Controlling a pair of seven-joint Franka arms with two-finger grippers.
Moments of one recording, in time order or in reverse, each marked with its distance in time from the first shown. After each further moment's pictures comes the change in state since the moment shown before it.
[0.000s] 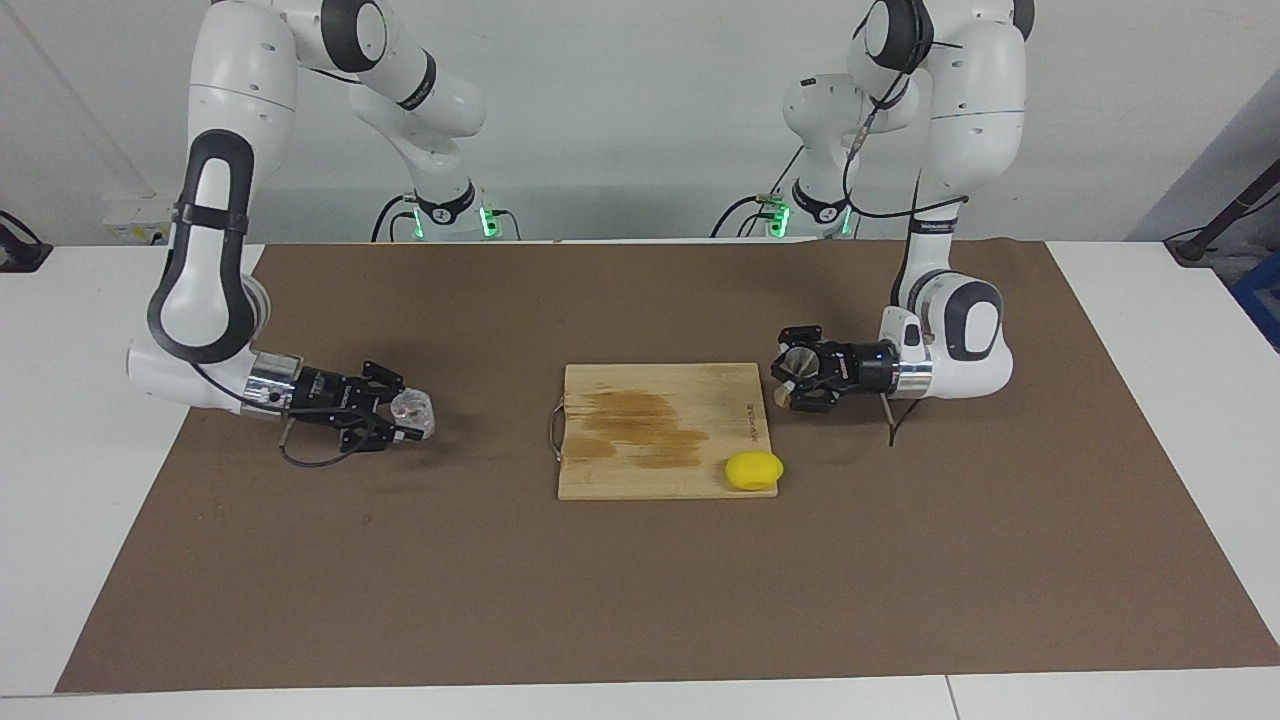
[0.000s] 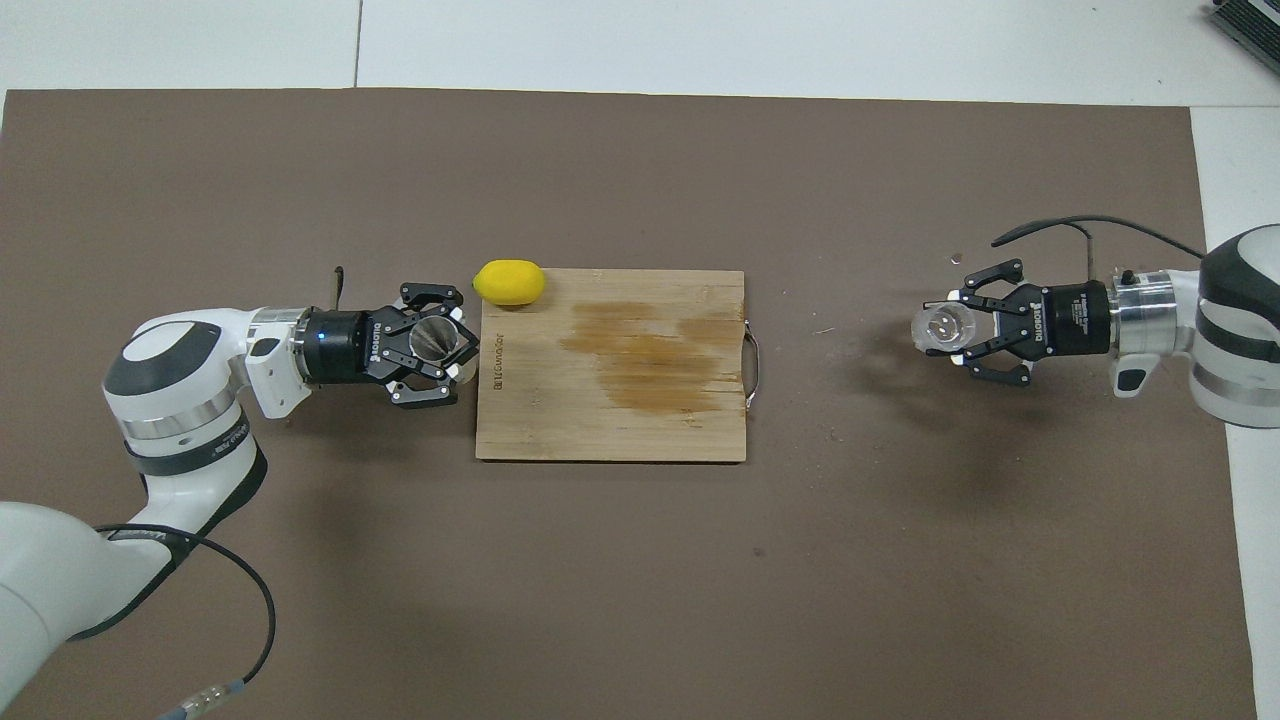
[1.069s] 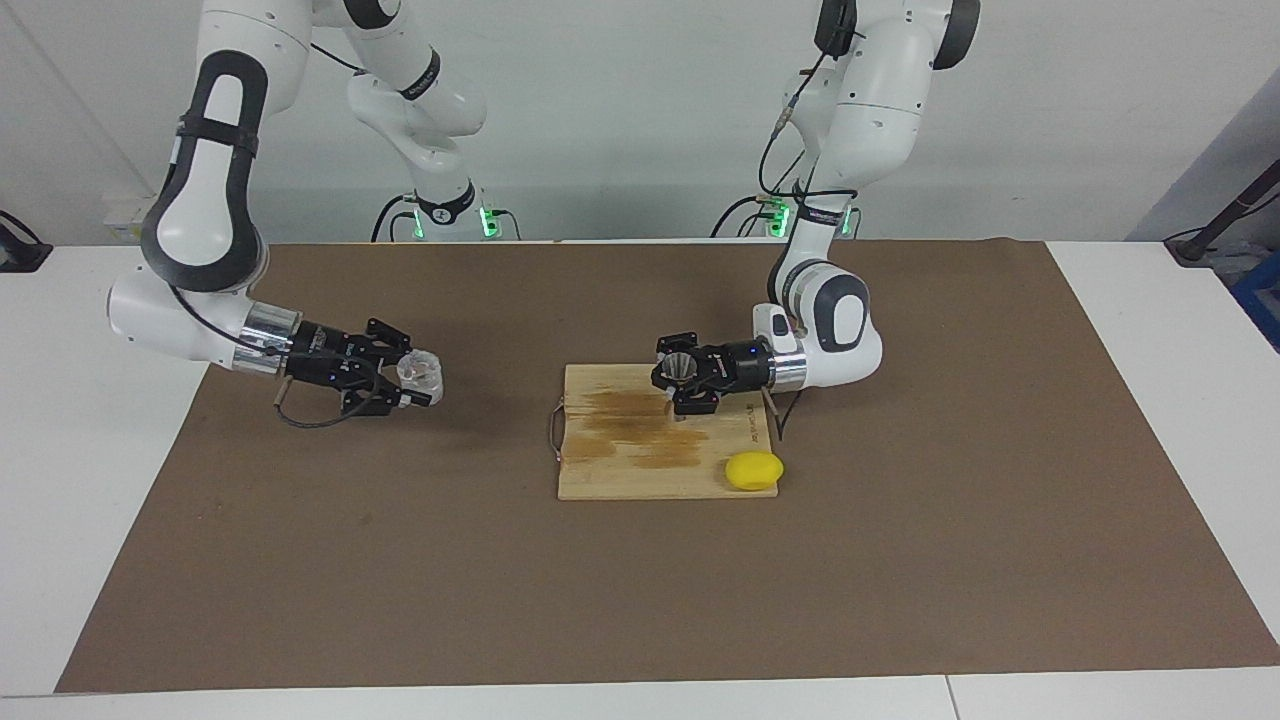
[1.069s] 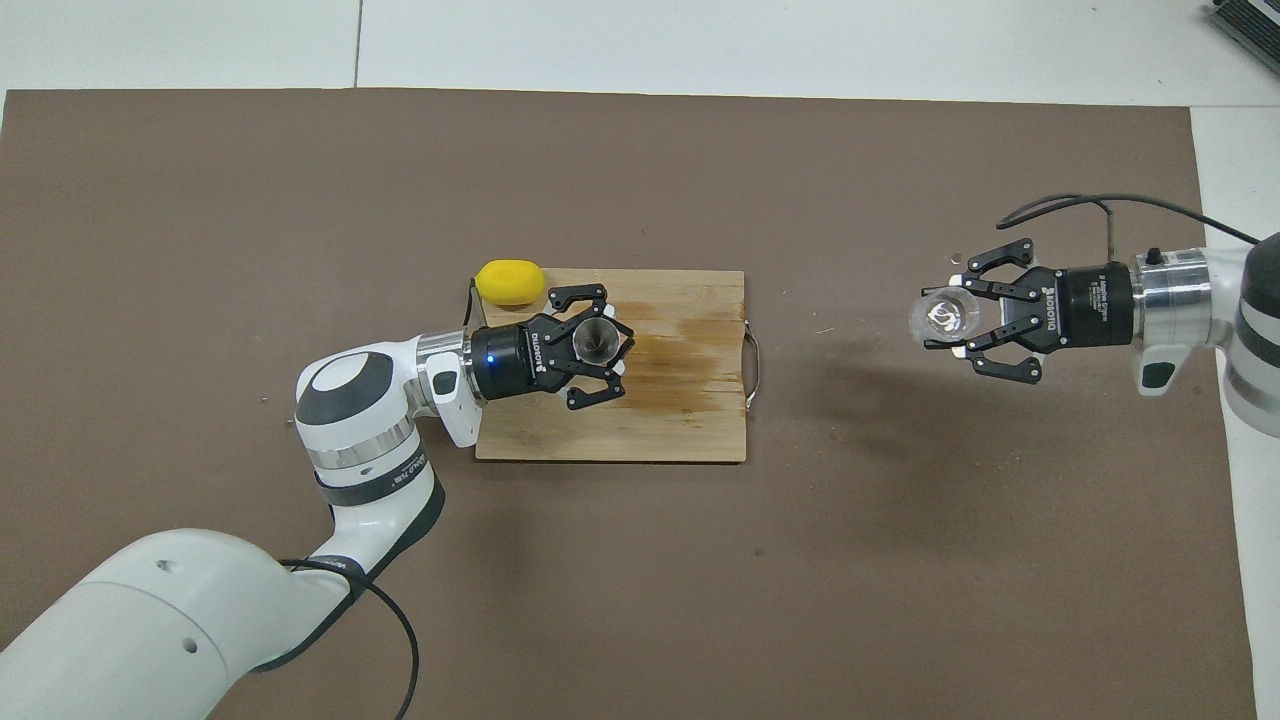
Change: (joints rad) left arm -0.321 0.000 0.003 -0.027 -0.396 0.287 0.267; right arm 0.065 -0.153 0.005 -0.034 -0.004 0.007 0.178
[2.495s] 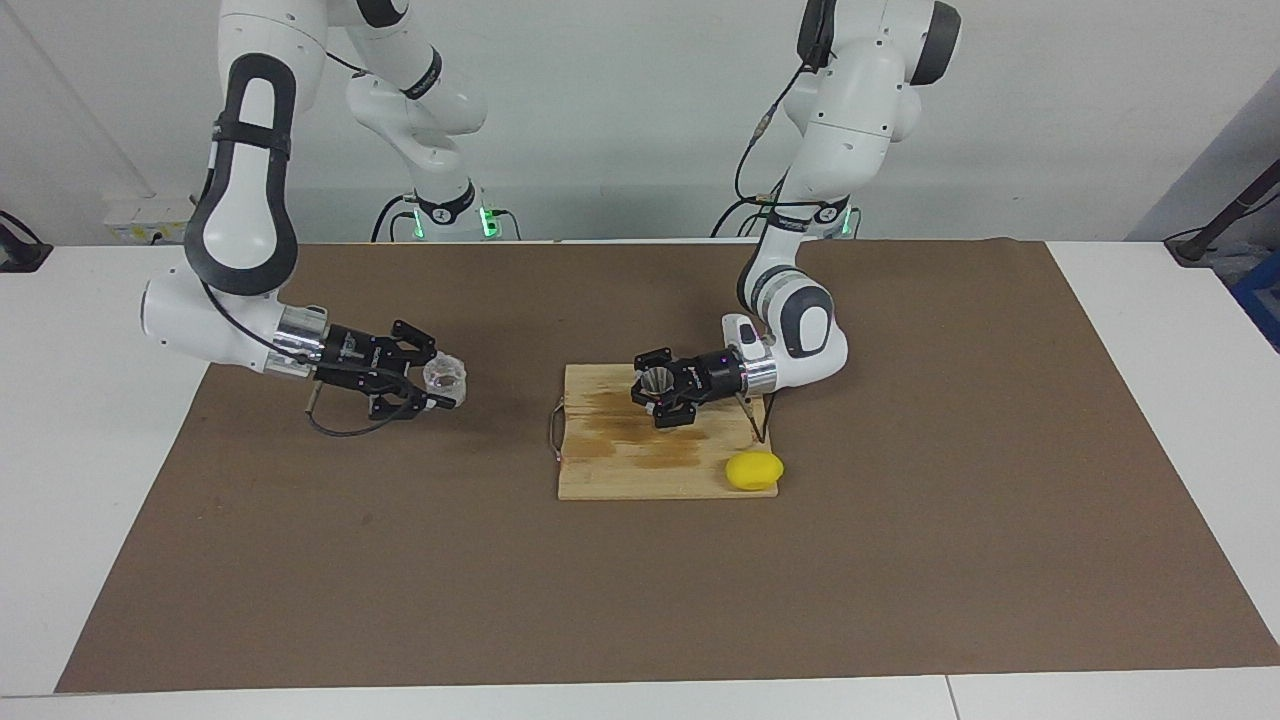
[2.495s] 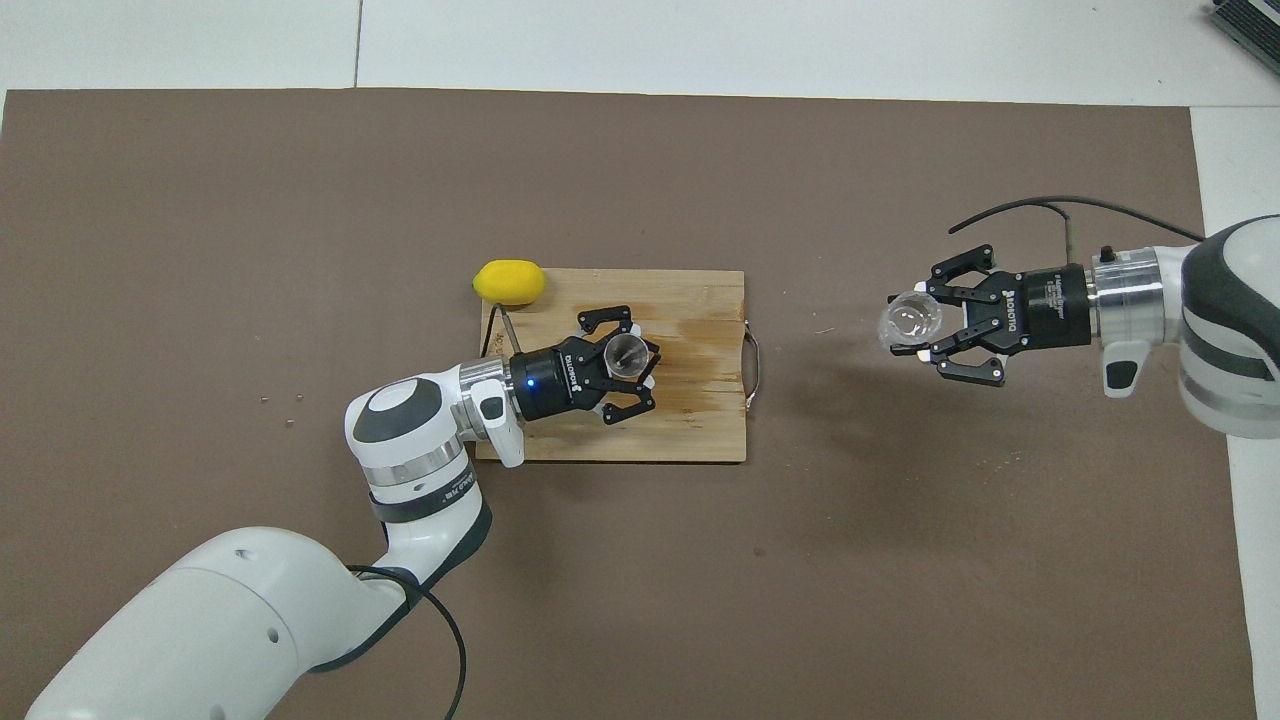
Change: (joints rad) left arm -0.085 0.067 0.002 -0.008 -0.135 0.080 0.096; right arm 0.070 0.000 -0.002 -0.014 -0.026 0.051 0.119
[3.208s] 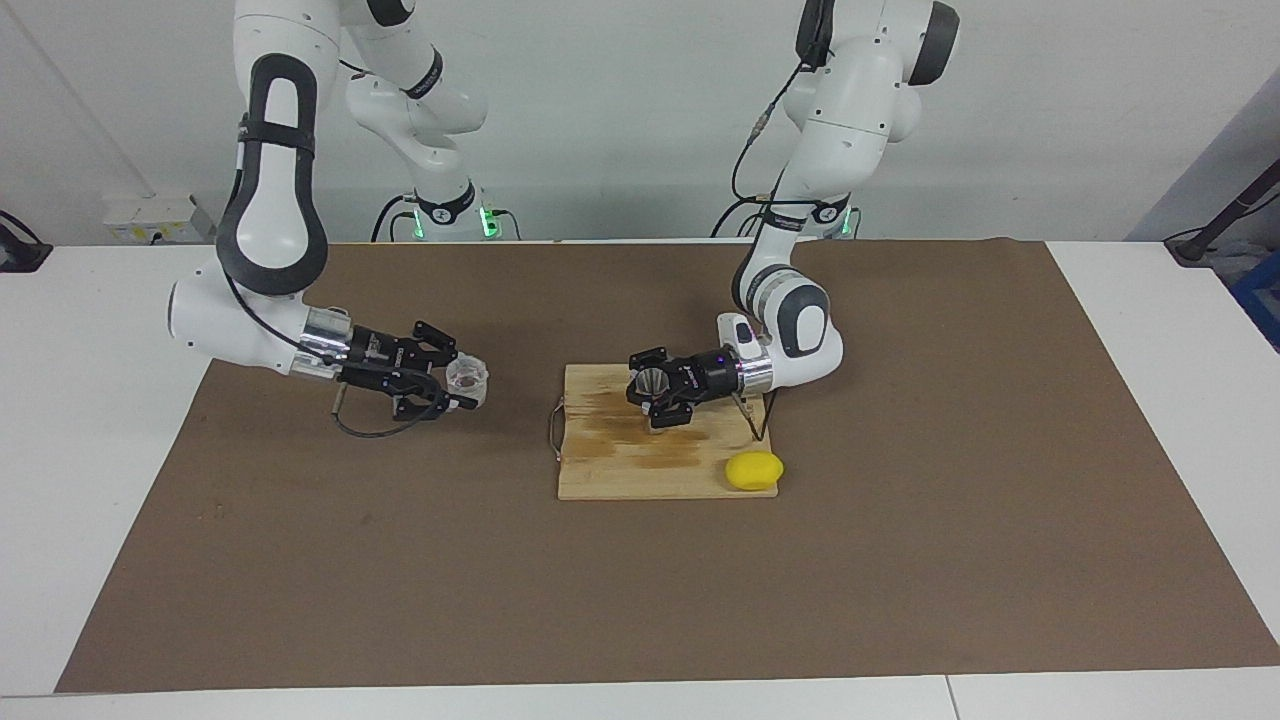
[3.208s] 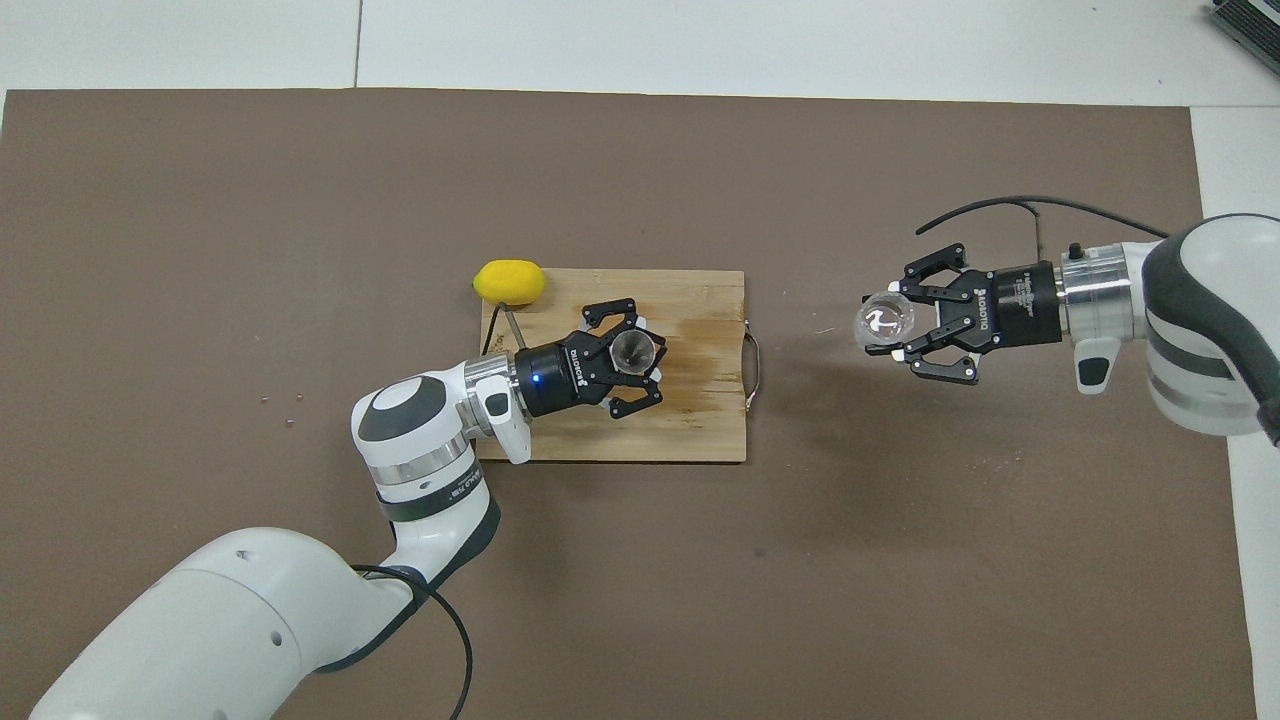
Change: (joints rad) left arm -0.003 0.000 -0.011 0.015 -0.039 -0.002 0.000; right arm 0.040 0.000 0.003 0.000 0.002 0.034 0.007
